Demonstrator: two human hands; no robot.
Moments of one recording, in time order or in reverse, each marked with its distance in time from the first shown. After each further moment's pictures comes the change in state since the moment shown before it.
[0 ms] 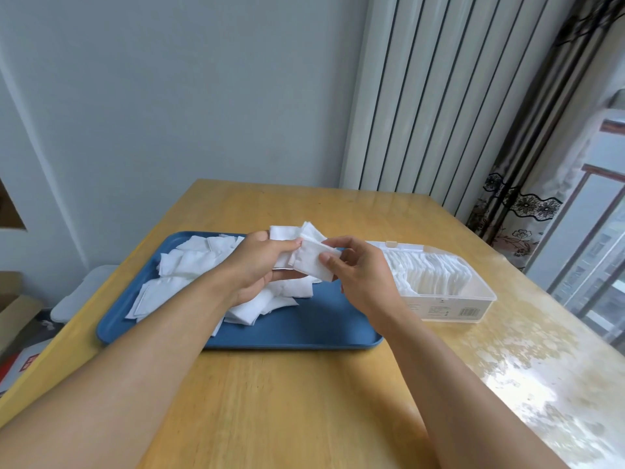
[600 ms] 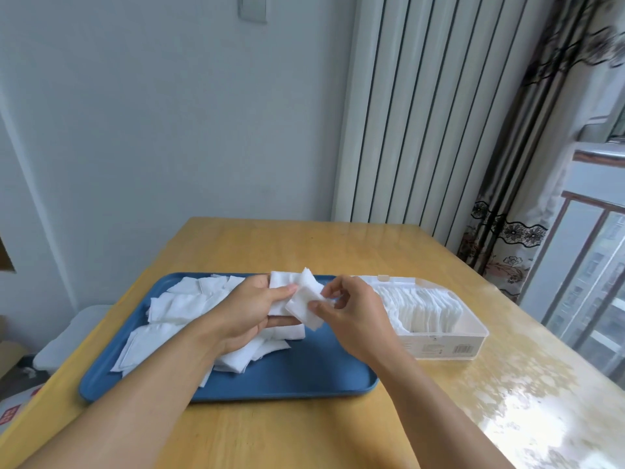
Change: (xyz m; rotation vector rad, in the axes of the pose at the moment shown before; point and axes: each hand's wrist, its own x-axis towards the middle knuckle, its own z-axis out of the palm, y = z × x) left_hand -0.005 -0.001 0.000 0.080 -0.171 -0.013; right_hand -0.003 -0.002 -0.010 -0.268 0.032 -0.081
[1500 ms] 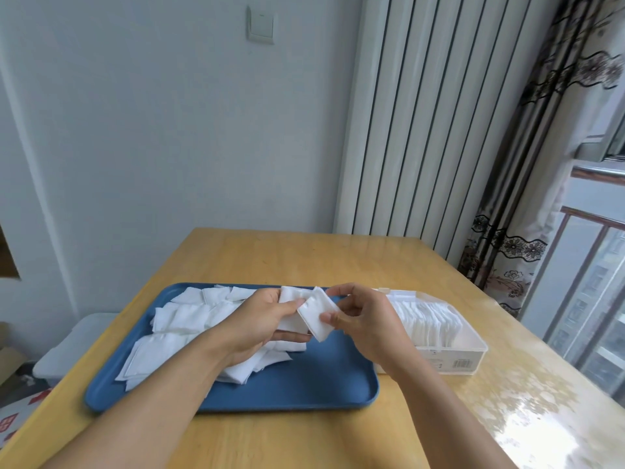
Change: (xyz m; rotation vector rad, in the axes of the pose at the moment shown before) left_hand -0.006 0.005 0.008 0.121 -0.037 0.044; right_hand 0.013 0.005 -0.019 0.092 -0.113 0.042
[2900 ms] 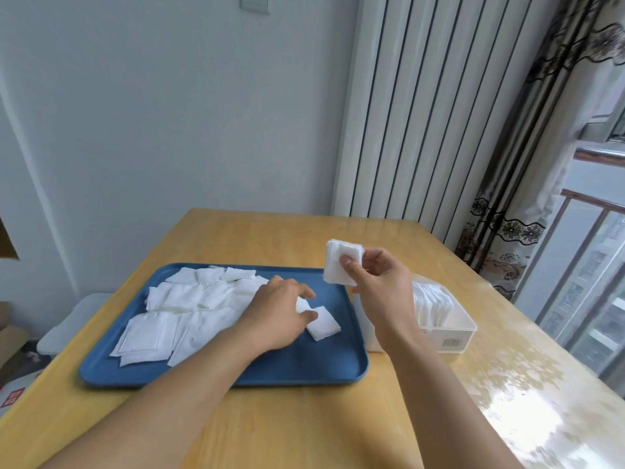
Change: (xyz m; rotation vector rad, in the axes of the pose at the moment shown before) left_hand 0.019 -0.023 0.027 1.103 0.195 0.155; right_hand -0.003 -0.014 -0.012 0.339 0.373 -0.023
